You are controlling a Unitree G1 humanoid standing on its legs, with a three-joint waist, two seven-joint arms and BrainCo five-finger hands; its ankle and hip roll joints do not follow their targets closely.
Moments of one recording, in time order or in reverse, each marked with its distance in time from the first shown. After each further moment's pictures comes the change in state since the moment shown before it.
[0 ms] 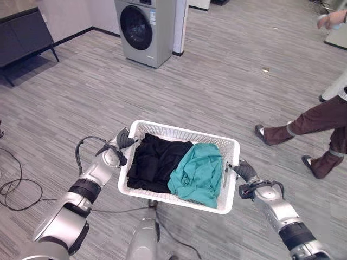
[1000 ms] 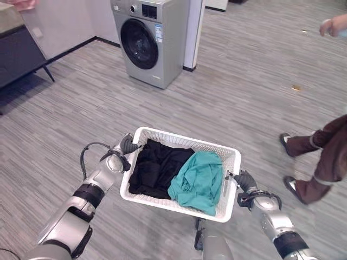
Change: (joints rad) left arm 0.020 -0.081 -0.009 0.054 0.010 -0.027 0.002; right arm 0.076 0.106 -0.089 0.143 0.041 -0.068 0.017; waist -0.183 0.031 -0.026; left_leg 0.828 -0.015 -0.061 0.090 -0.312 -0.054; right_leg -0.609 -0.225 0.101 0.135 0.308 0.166
